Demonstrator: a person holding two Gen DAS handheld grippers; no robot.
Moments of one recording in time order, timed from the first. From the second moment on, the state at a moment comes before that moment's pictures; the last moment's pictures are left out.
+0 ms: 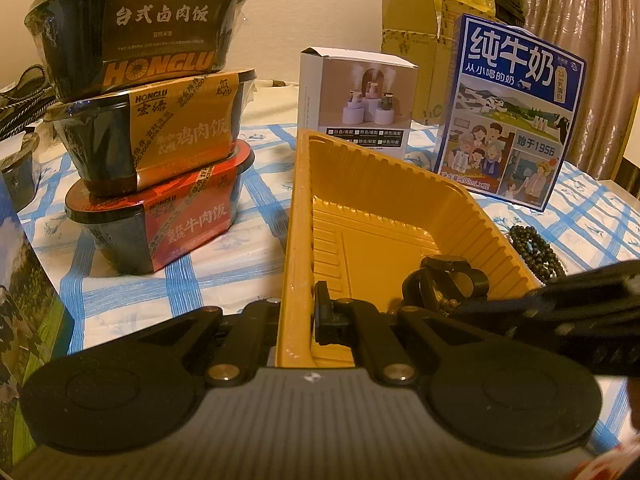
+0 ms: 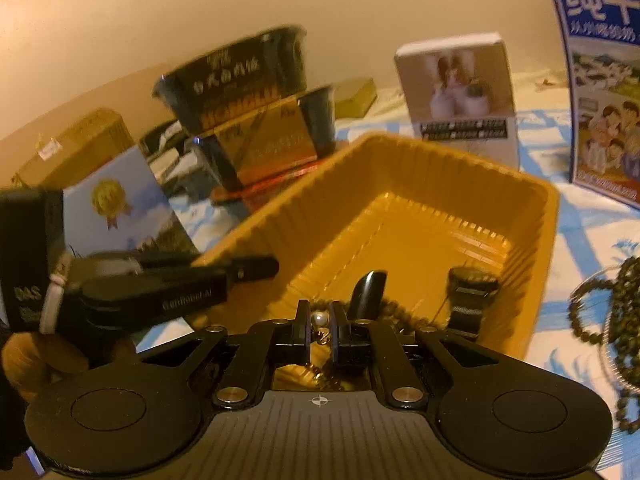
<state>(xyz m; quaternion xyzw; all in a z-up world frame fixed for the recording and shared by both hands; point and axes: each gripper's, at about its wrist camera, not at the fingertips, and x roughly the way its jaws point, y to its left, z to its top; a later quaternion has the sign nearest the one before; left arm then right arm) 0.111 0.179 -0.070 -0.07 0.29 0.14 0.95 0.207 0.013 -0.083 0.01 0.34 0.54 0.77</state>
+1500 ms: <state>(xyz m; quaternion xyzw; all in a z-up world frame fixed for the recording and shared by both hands) 0.113 0.179 -0.073 -0.06 0.29 0.14 0.95 0.216 -0.152 -0.085 0.08 0.36 0.33 0.87</state>
